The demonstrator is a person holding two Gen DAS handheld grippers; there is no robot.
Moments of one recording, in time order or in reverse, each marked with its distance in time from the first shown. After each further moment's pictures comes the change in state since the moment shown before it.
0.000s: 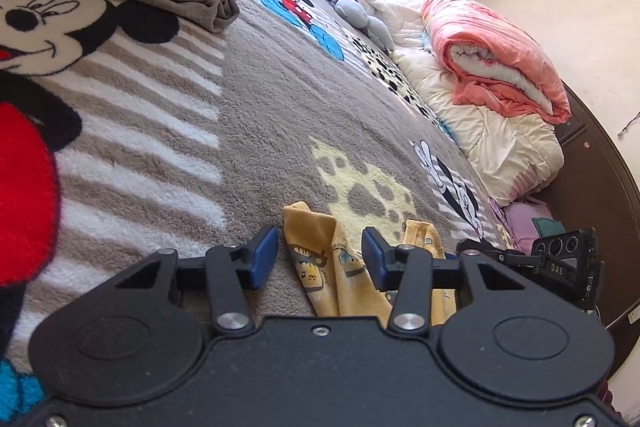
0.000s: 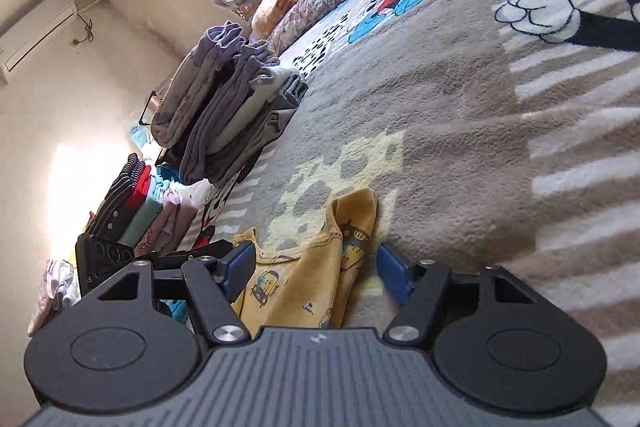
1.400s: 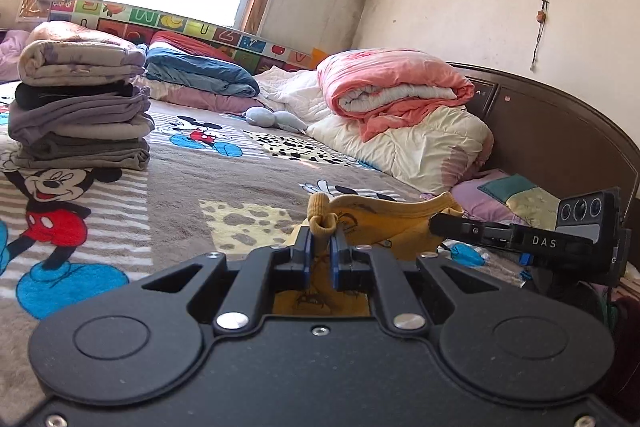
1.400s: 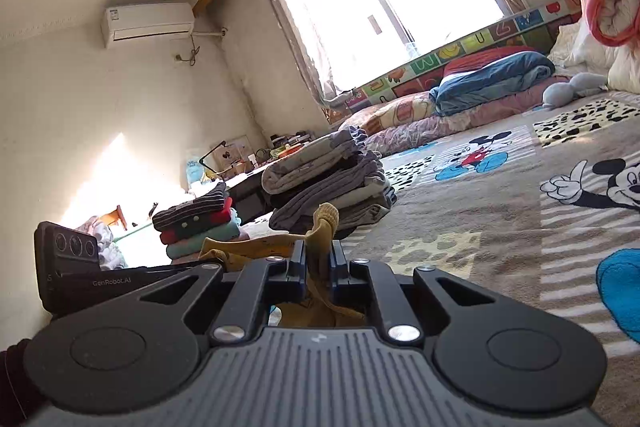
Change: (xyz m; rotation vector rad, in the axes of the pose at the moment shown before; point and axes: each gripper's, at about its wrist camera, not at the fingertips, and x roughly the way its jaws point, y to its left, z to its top) left arm -0.159 -0.138 -0.156 0.478 -0.336 0.014; right arm -0.151 0.126 -0.129 -0.450 -0.385 0.031
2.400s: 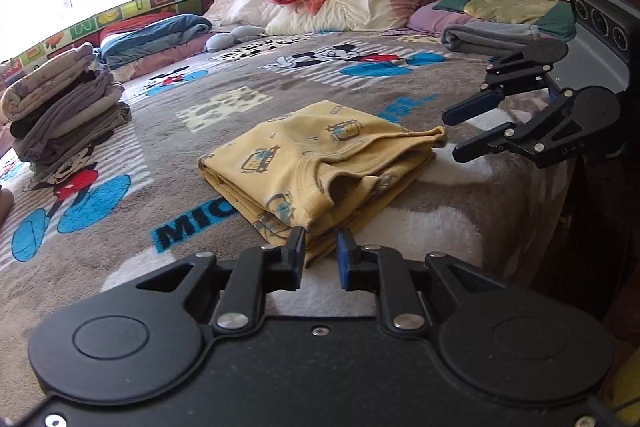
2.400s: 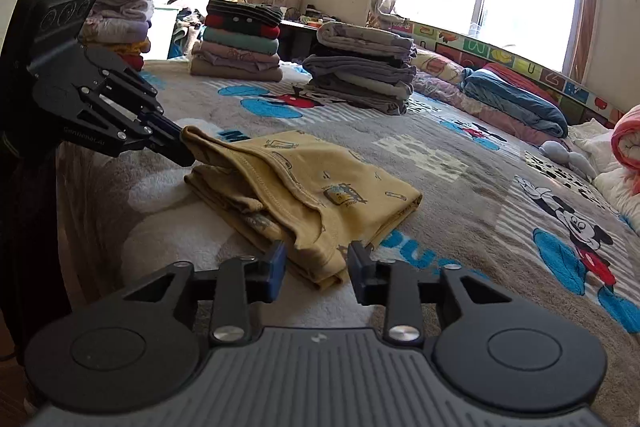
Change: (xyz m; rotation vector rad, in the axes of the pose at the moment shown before) left arm -0.064 -0.063 -0.095 0.417 0.309 0.010; right arm -0.082 0.114 -0.105 -0.616 0.370 -0.144
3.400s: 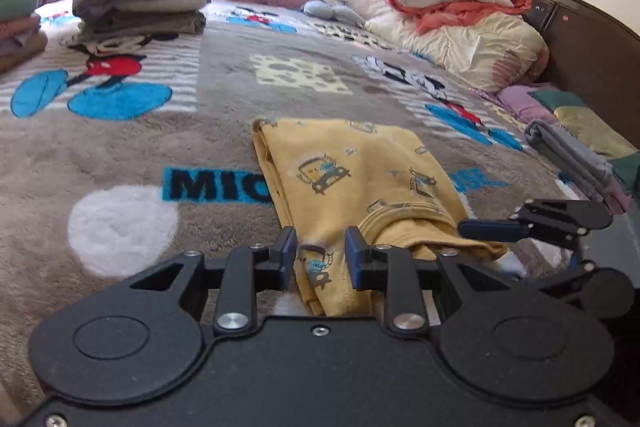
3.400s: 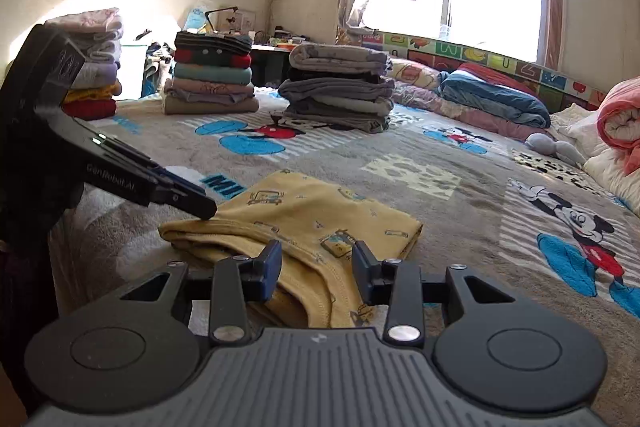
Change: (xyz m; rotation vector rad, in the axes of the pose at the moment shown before) left arm 0.047 0.034 0.010 -0.483 0.046 0.112; right arm 0.037 -0.003 0.018 0.140 -0.003 -0.006
